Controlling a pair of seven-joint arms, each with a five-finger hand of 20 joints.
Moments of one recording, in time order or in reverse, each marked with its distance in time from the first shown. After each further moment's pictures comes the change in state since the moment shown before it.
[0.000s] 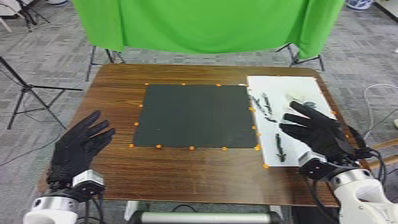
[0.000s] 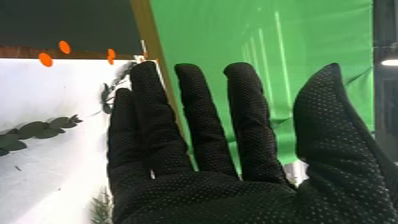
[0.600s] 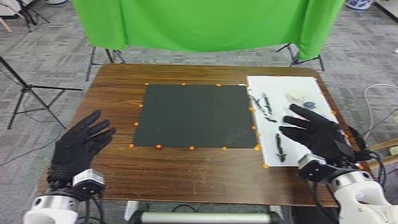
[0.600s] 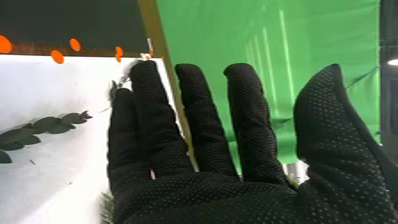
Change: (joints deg) left arm -0.4 0.0 0.0 0.0 0.0 0.0 -0.6; right arm -1.2 1.7 -0.6 -0.2 0.9 1.6 -0.9
